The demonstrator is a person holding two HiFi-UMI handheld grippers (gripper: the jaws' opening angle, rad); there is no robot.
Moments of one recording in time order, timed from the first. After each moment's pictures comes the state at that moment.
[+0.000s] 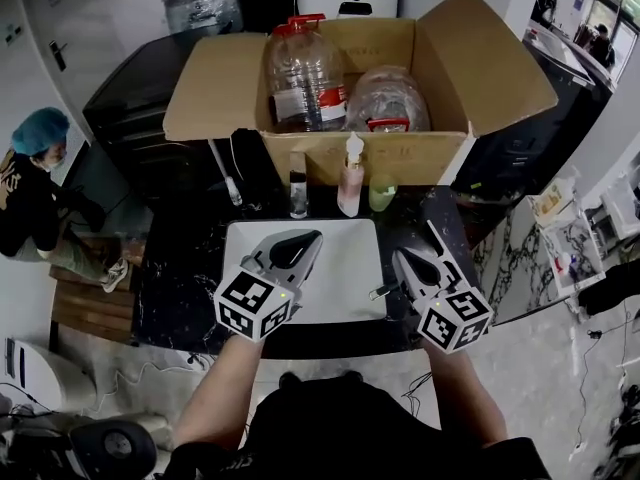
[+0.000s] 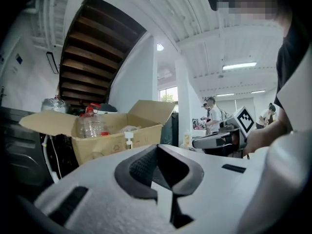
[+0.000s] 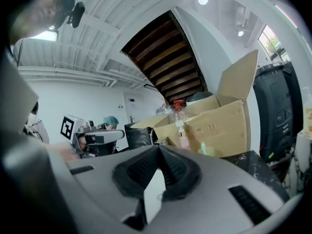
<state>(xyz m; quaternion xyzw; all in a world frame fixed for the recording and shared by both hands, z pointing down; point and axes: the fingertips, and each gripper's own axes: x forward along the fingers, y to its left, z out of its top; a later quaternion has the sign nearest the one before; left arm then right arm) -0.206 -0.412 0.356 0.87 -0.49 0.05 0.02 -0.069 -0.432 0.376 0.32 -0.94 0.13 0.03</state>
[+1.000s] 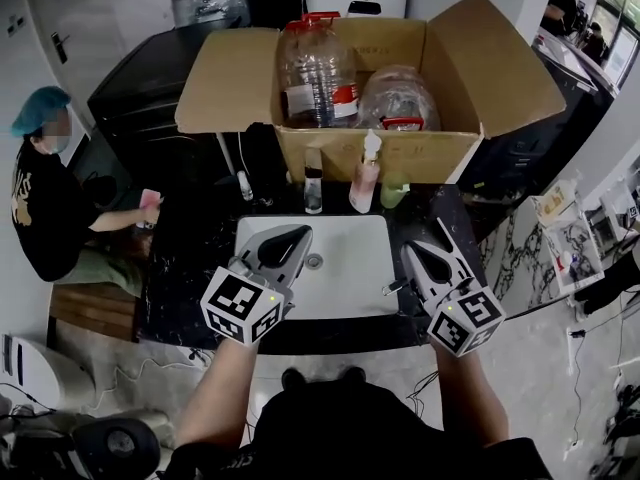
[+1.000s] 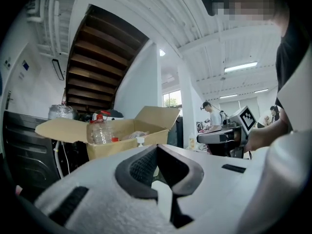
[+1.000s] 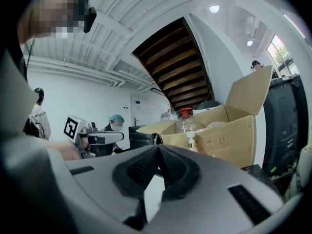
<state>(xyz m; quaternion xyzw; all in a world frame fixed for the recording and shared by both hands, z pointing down) -0.256 -0.384 0.334 0.86 -0.52 0.03 0.00 -0.097 -0.410 0.338 0.31 -0.95 0.07 0.01</state>
